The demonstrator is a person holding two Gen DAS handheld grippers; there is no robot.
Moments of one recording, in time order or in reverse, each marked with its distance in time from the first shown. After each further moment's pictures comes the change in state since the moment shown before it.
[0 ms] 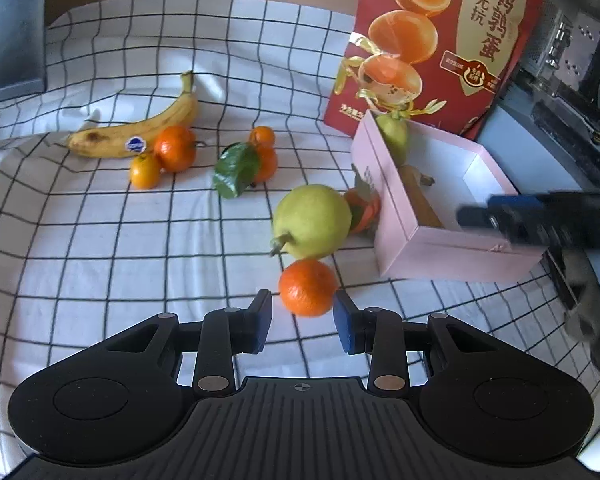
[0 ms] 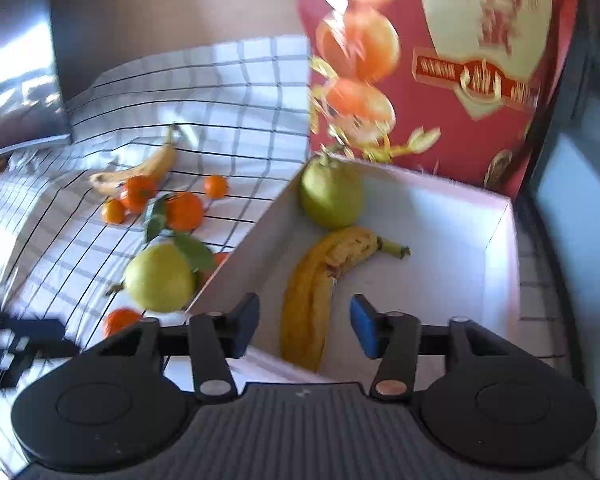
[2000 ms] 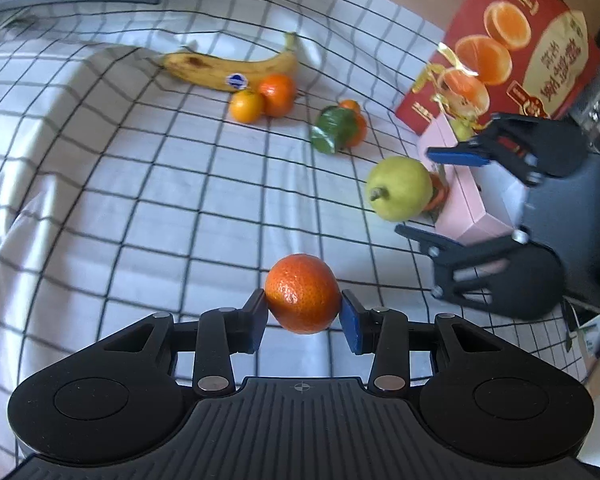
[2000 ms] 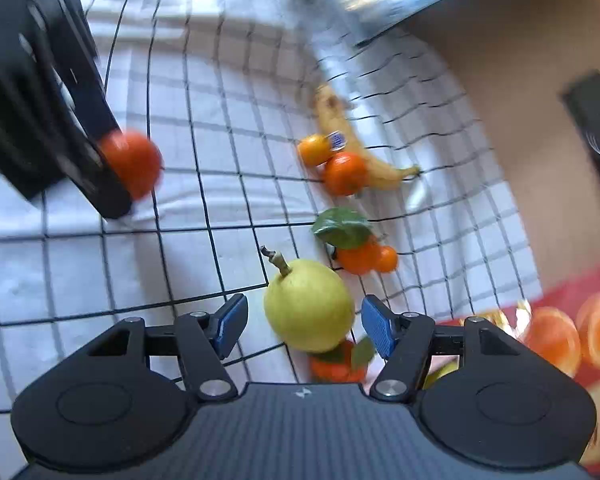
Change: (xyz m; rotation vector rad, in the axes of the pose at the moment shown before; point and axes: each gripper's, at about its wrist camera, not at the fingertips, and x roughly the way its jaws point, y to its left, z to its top) left arm -0.027 0.073 -0.048 -0.240 0.022 0.013; right arm 0.048 0.182 -0.020 -1.167 0.015 -0.043
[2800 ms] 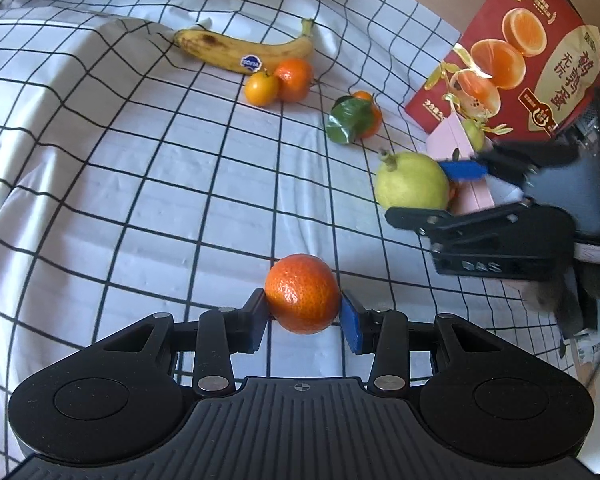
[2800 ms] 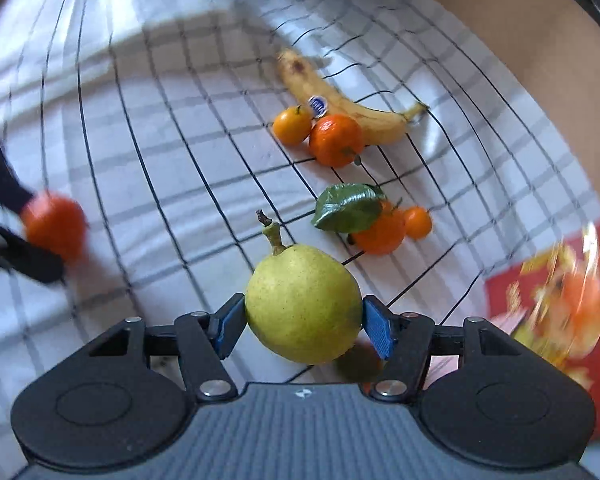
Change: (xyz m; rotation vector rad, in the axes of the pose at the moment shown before) left arm 0.011 0.013 0.004 -0.042 0.037 -0.031; right arm 0.035 -0.043 -0.005 0.398 0.048 0.192
